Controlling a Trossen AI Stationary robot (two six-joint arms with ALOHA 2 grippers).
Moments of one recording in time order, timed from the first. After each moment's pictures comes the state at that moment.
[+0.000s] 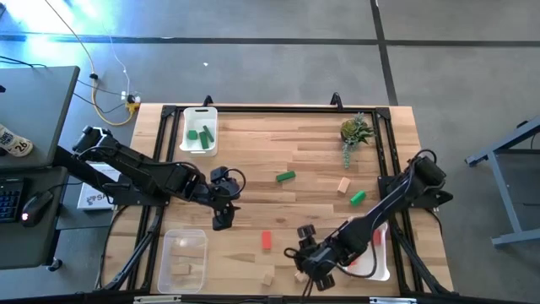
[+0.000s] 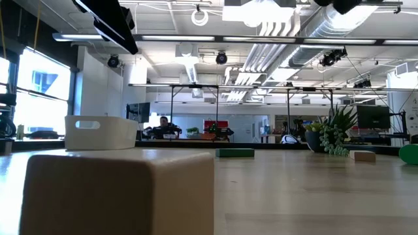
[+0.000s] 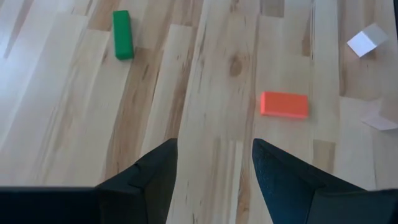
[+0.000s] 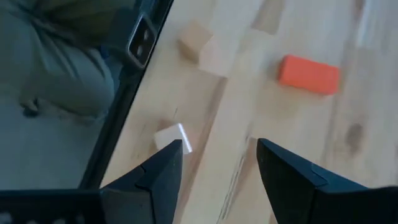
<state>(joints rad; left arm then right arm) -0.25 1.34 1.05 -0.70 -0.27 -0.44 0.67 1.84 1.46 -0.67 0.14 0.28</state>
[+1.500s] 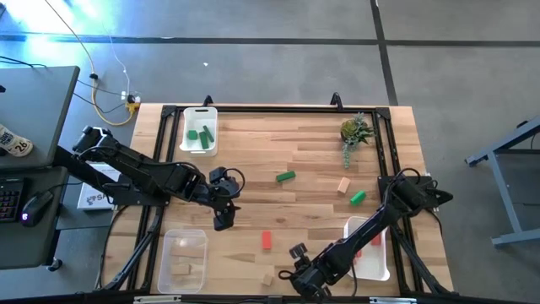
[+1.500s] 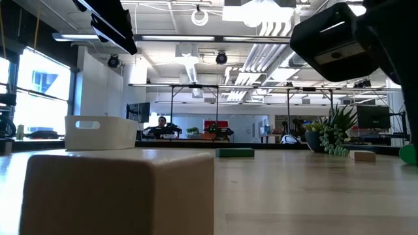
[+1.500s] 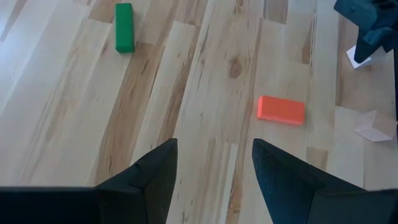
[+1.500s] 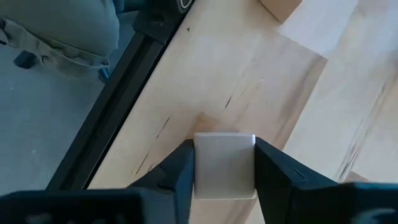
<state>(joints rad) -0.25 1.34 1.05 -0.70 -0.27 -0.51 0.72 2.09 1.46 -0.50 0.08 0.18</state>
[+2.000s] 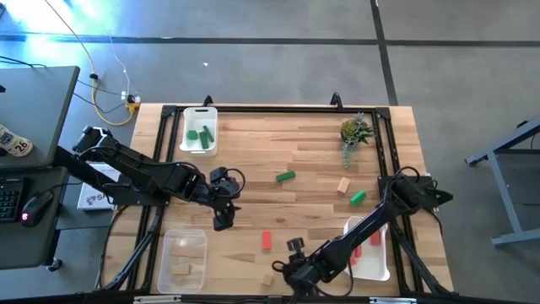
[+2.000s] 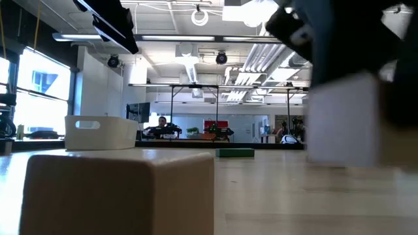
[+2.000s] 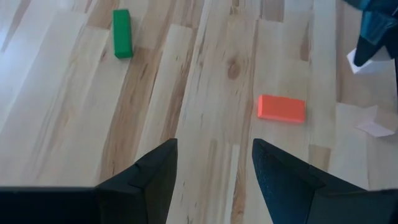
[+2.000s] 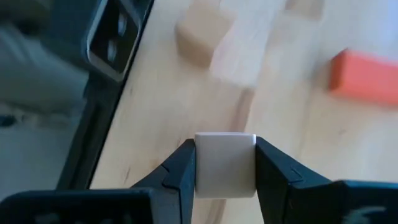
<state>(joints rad) -0.25 1.34 1.05 -0.69 -0.27 -0.47 0.68 2.09 1.53 -0.52 0.20 0.34</state>
